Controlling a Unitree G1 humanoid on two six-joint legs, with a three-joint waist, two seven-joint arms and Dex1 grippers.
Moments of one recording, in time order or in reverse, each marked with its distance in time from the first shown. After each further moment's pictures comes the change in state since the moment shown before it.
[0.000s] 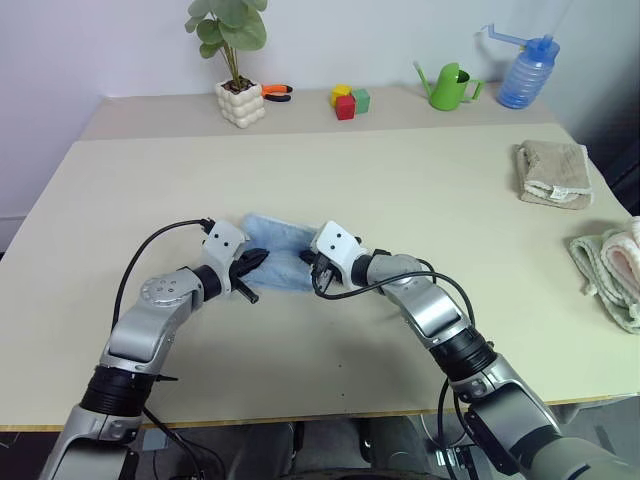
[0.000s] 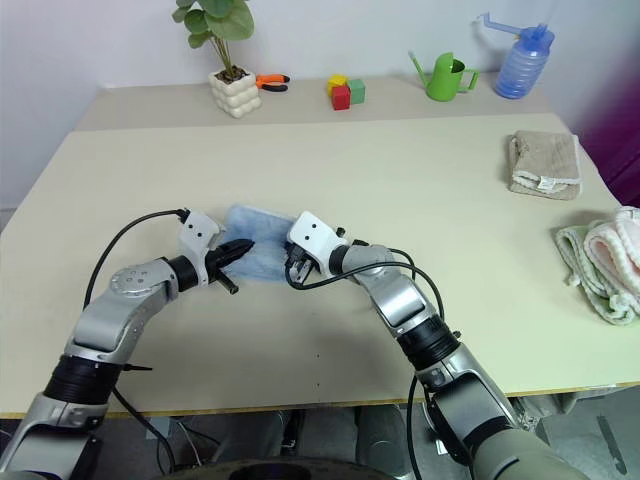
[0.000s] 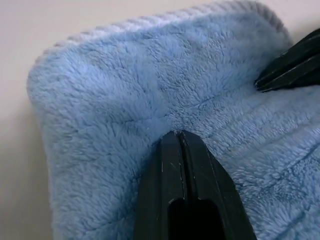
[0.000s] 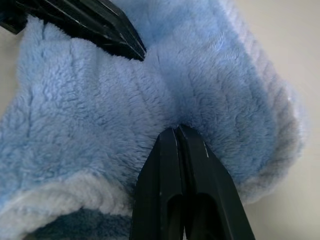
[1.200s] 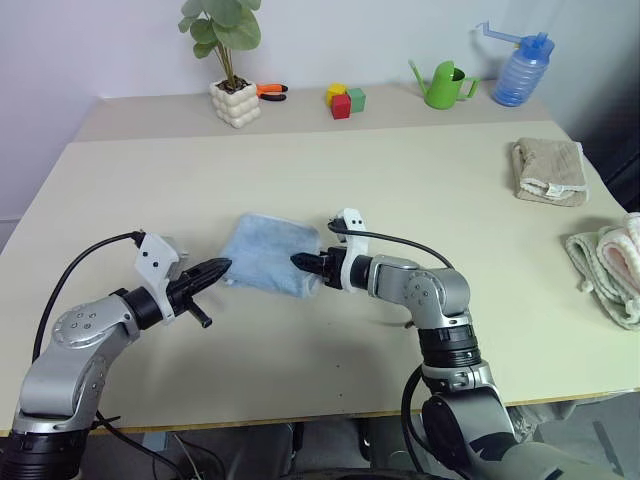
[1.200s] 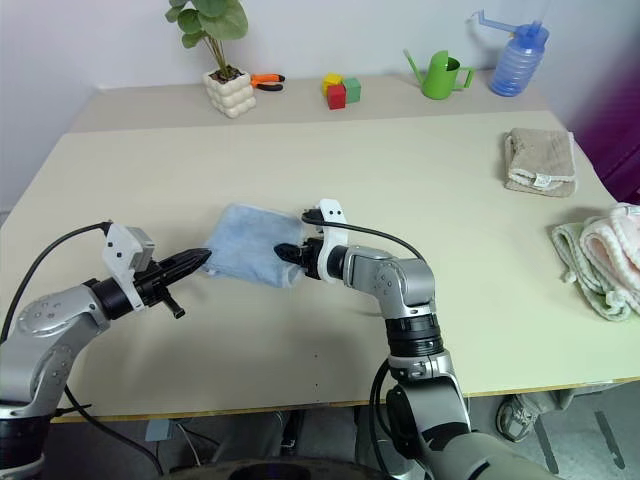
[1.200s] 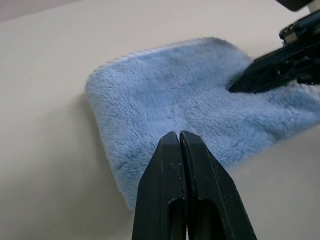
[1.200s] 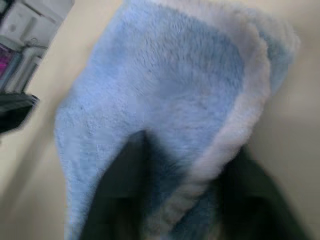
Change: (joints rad) left arm 0.297 0.128 0.286 -0.281 -0.170 -0.011 -0.155; right arm -0.025 0.287 -0.454 -0.057 0.484 0.711 -0.208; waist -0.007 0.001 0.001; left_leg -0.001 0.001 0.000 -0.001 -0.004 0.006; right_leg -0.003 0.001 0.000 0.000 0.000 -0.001
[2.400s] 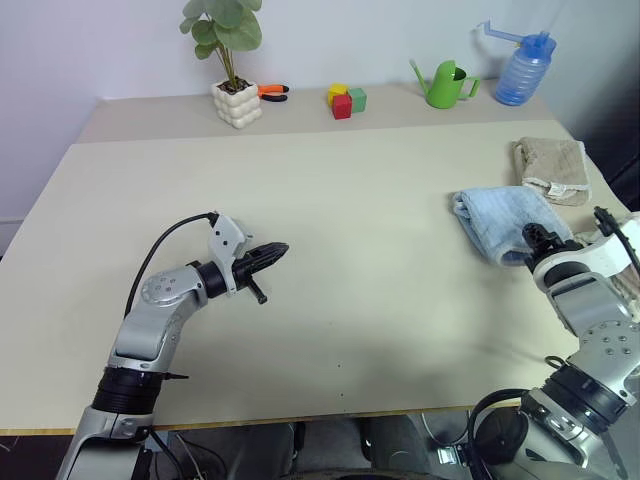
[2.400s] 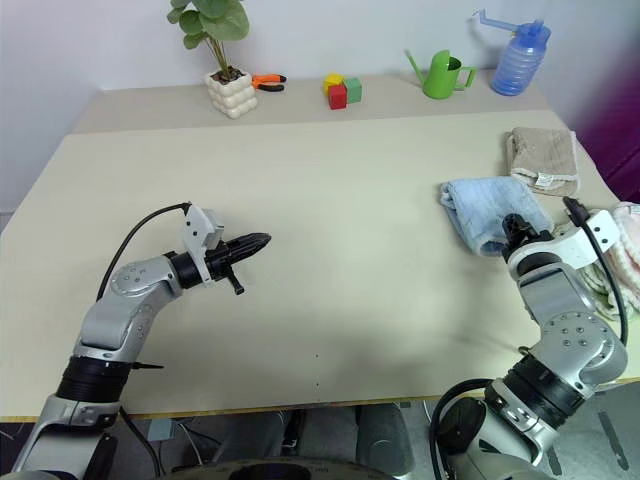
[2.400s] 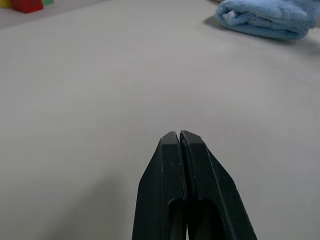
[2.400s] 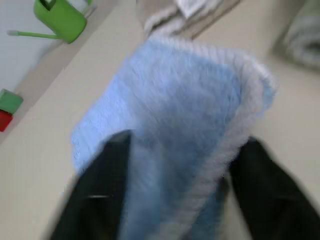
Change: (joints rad) left arm -0.319 -0.183 -0.253 0.316 0.129 -0.137 -0.073; right arm 0.159 -0.248 -0.831 -0.311 0.311 -0.091 -0.709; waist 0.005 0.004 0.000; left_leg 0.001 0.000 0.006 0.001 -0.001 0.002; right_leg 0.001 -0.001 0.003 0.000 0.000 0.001
